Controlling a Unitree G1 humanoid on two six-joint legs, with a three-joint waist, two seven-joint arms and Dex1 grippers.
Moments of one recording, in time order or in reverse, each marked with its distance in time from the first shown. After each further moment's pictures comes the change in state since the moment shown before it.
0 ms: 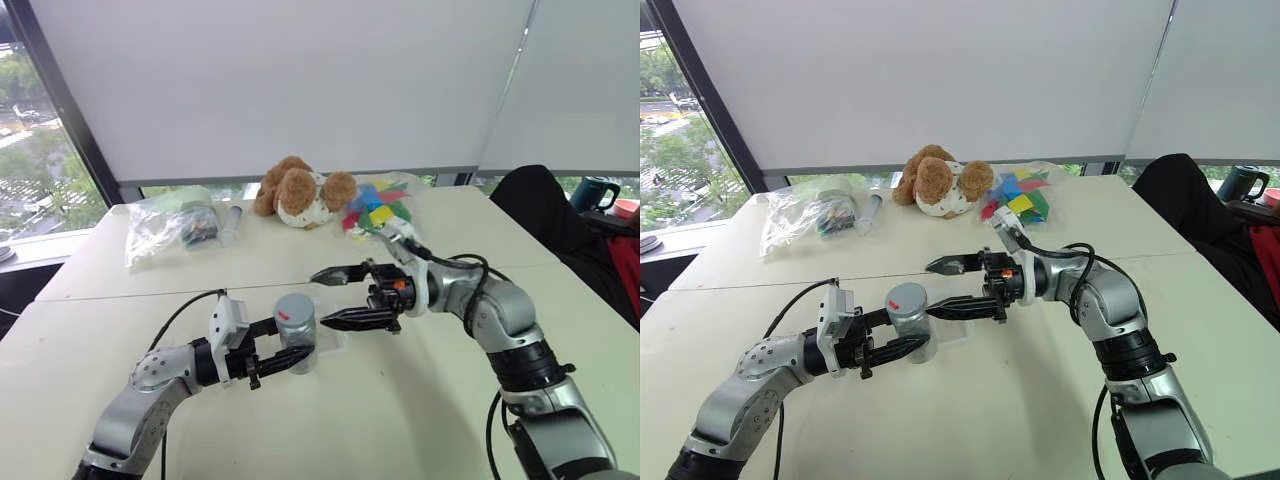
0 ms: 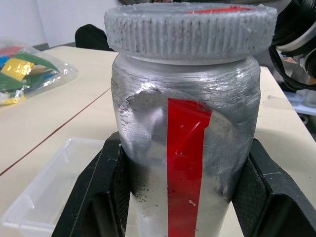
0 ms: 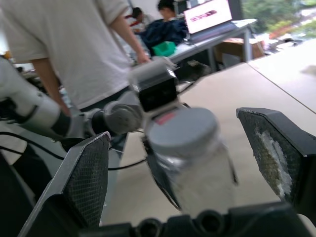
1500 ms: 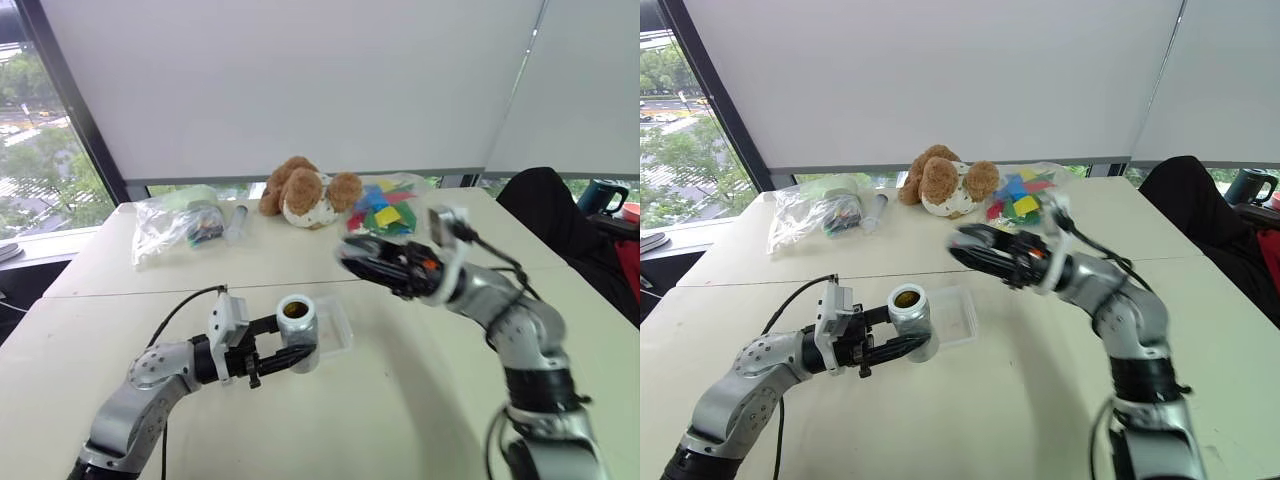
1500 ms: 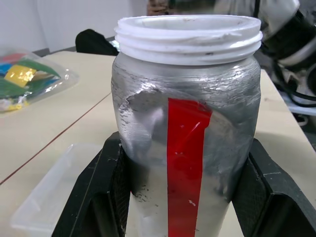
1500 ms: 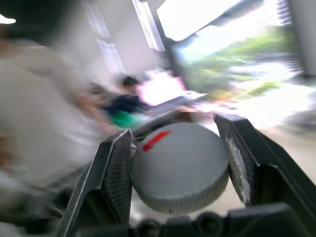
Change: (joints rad) left arm -0.010 0.025 0.013 -0.023 -0.024 0.023 -0.001; right arm 0.311 -0.067 -0.278 -0.016 -0.042 -0.236 -0.210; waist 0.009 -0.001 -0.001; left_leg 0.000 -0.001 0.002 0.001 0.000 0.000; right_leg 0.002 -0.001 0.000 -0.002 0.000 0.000
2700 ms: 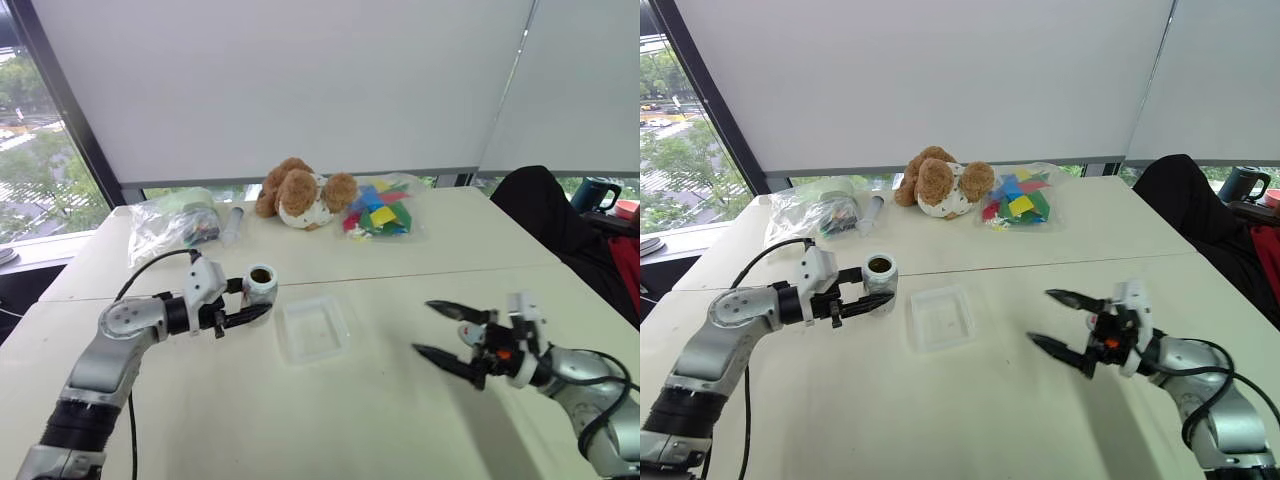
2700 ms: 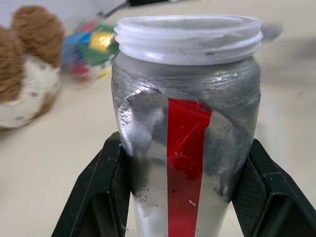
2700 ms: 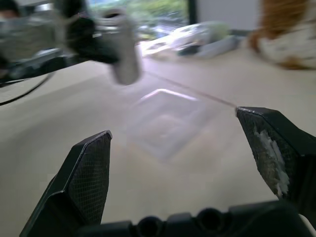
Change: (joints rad) left arm -0.277 0.132 0.010 0.413 0.299 -0.229 -0.001; right arm 0.388 -0.132 -0.012 -0.179 -0.025 -0.268 -0.014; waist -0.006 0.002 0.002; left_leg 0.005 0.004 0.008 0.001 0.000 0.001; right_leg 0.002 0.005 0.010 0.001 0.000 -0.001
